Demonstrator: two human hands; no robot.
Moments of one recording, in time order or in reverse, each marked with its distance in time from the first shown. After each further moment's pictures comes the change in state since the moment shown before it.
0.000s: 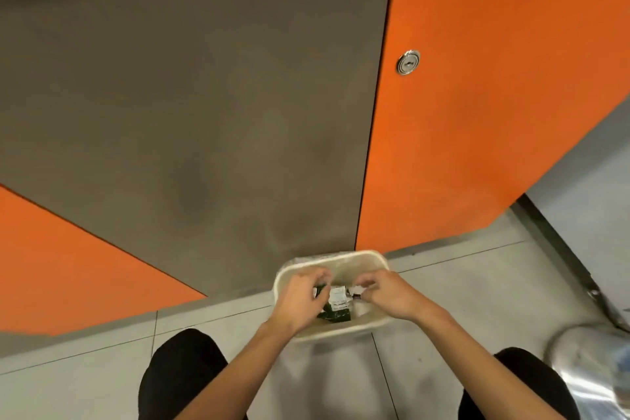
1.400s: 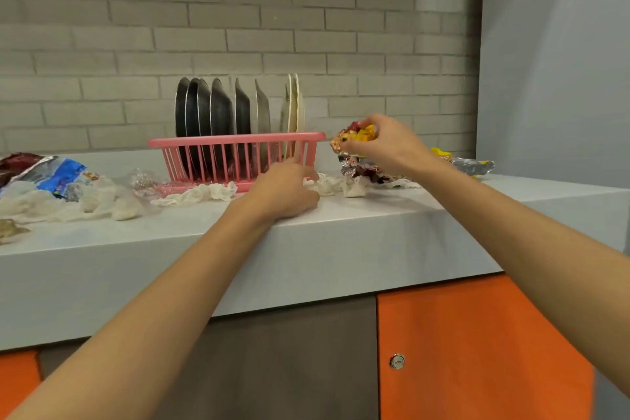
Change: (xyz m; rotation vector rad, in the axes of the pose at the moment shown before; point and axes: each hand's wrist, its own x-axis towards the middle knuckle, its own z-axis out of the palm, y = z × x) left_hand 0.048 0.363 -0.471 0.558 0.639 0.289; right_hand -0.186 -0.423 -0.371 -0.203 1.086 -0.782
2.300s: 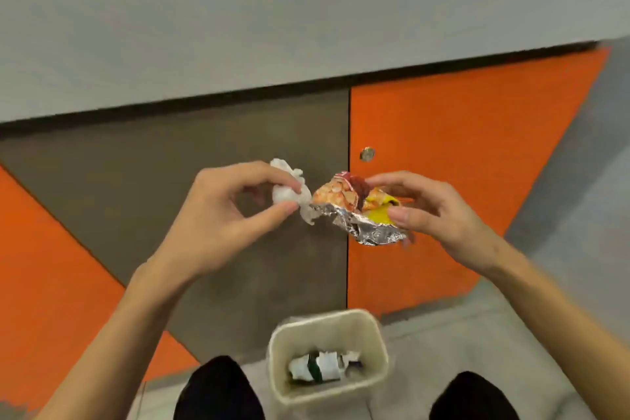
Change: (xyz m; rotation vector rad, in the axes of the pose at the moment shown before) left_hand -0.248 0.008 0.108 -0.694 0.052 0.206; right_hand -0.318 0.098 0.045 0.770 -0.496 0.174
